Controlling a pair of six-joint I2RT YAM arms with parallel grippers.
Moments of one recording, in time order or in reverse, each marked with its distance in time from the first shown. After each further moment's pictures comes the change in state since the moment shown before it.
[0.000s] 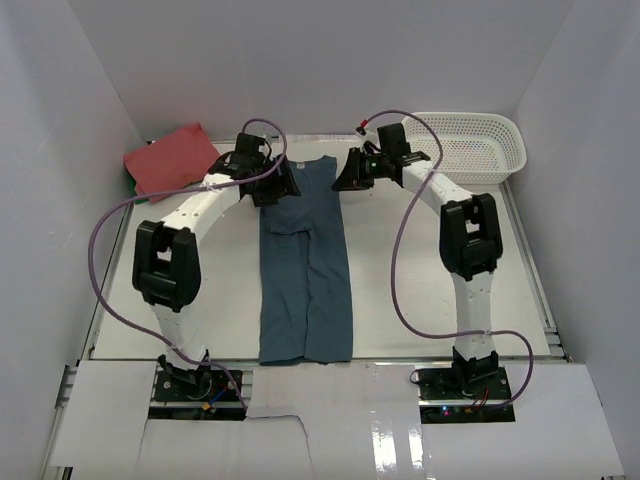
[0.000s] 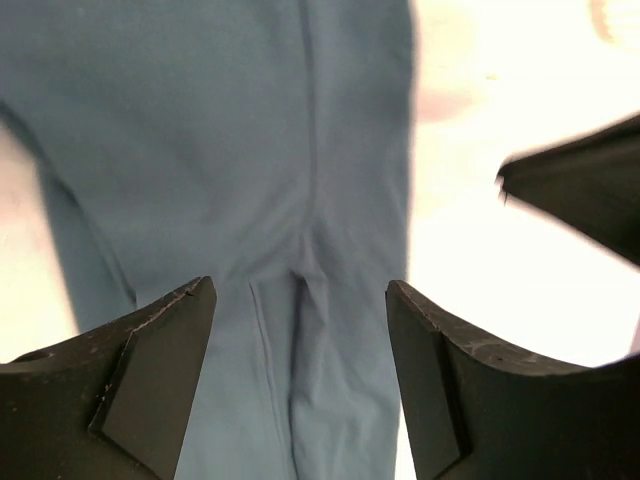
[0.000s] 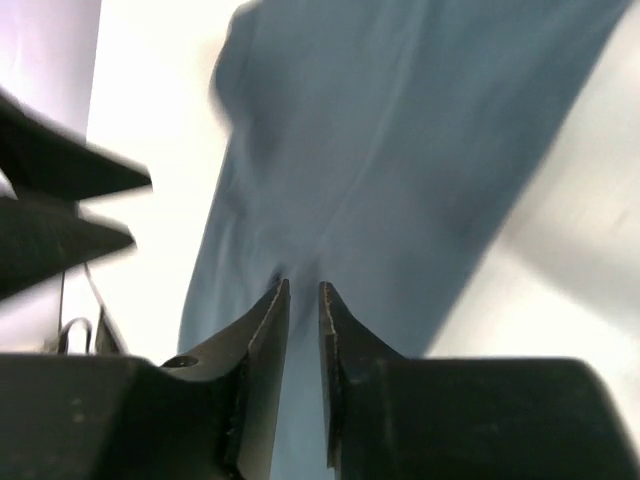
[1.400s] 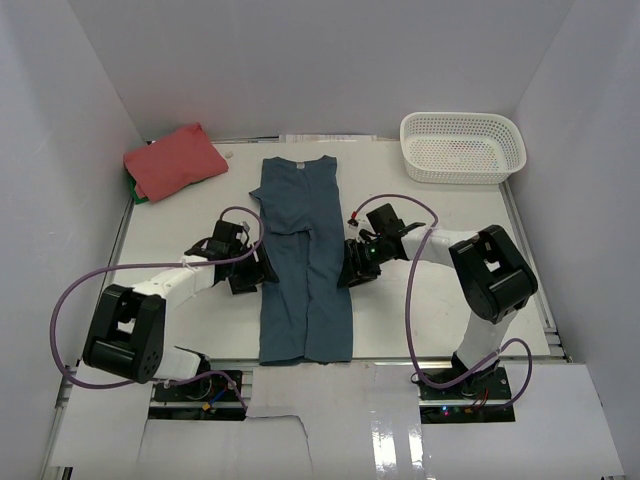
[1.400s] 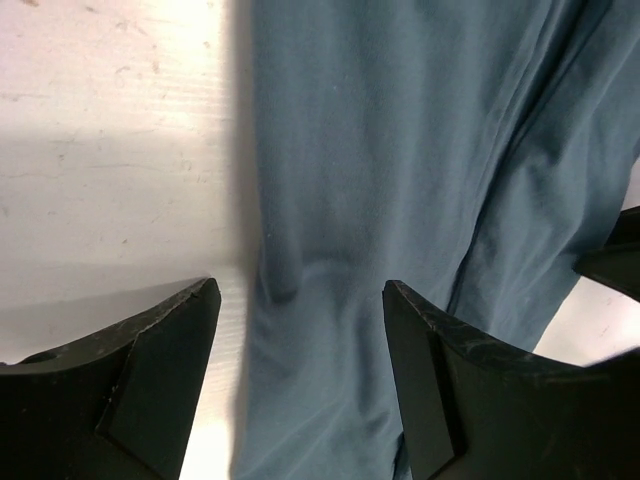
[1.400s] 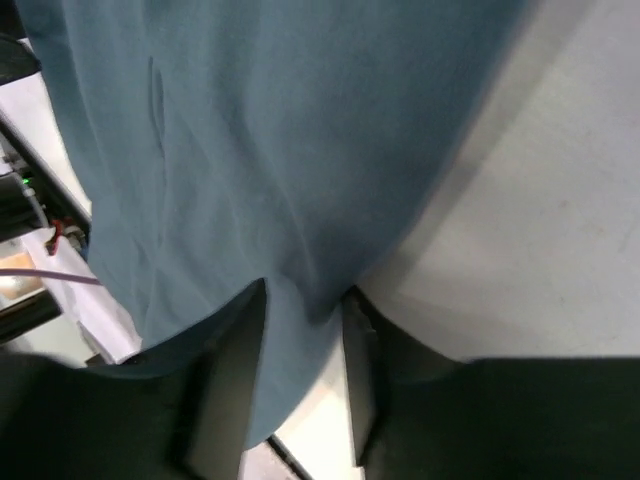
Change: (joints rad) left arm 0.009 -0.528 -0.901 0.156 0.028 -0.073; right arm 0.194 -0.459 -0.903 0.054 0.080 -0.032
